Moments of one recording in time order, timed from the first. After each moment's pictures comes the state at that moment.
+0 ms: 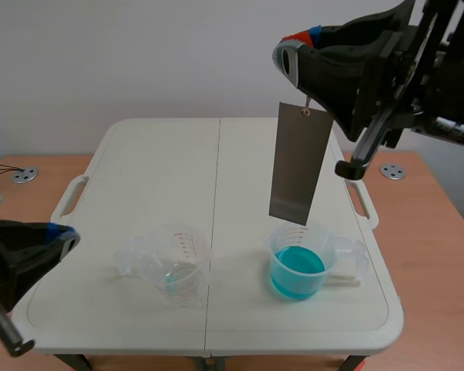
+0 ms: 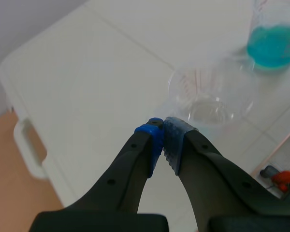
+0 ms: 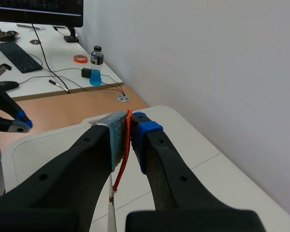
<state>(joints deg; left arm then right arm) 38.7 -36.3 -6.6 104.6 -8.0 -26.8 -10.0 -10.7 27.0 0.4 117.1 22.0 45.4 -2.1</state>
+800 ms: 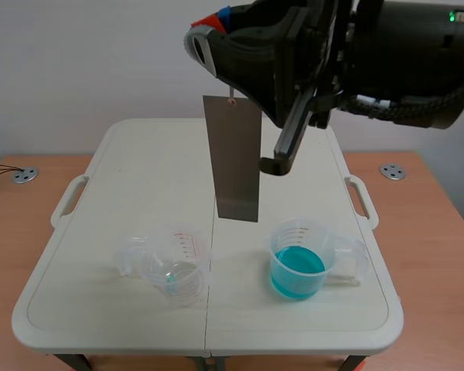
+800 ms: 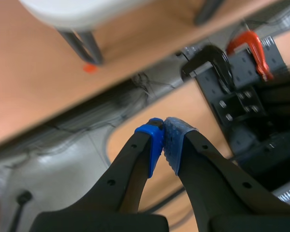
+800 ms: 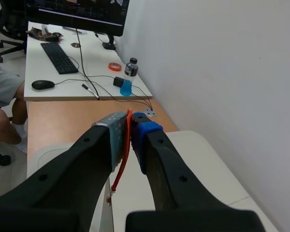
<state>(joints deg) 66.1 -35.3 -12.5 95.3 -16.0 -27.0 -7.7 1.5 27.0 -15.4 117.1 21.8 44.6 -5.8</state>
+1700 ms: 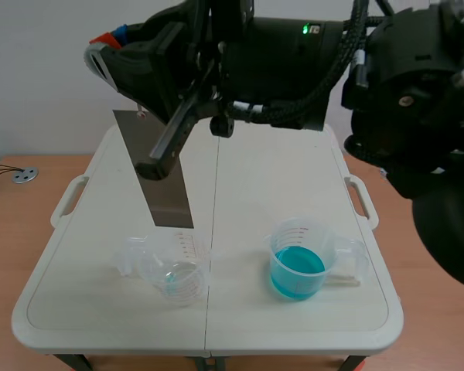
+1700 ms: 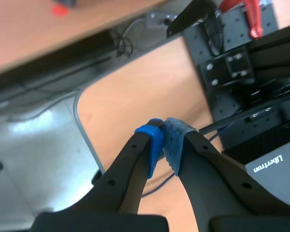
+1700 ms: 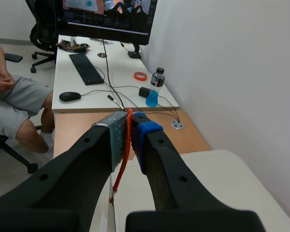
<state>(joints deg) 65.1 -32.6 -8.7 86.3 -15.9 -27.3 -7.9 8.3 14.8 -26.7 109.3 18.1 43.1 -11.8</state>
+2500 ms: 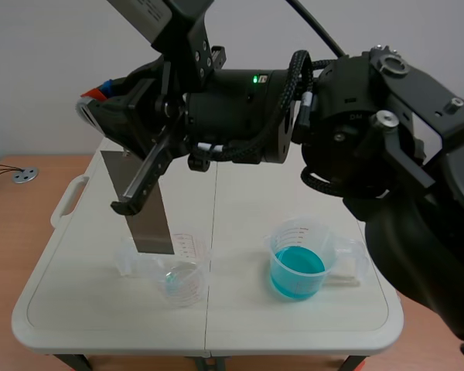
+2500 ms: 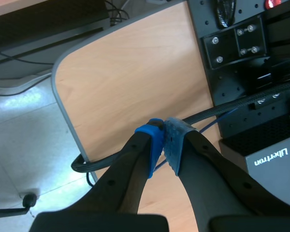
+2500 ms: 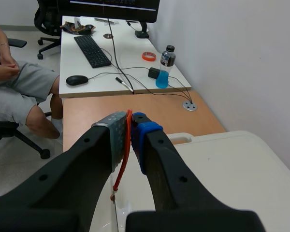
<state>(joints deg) 57.7 -26.6 -5.0 76.5 -9.5 -27.4 -8.3 8.3 10.8 -29.5 102.9 14.2 43.0 -12.0</state>
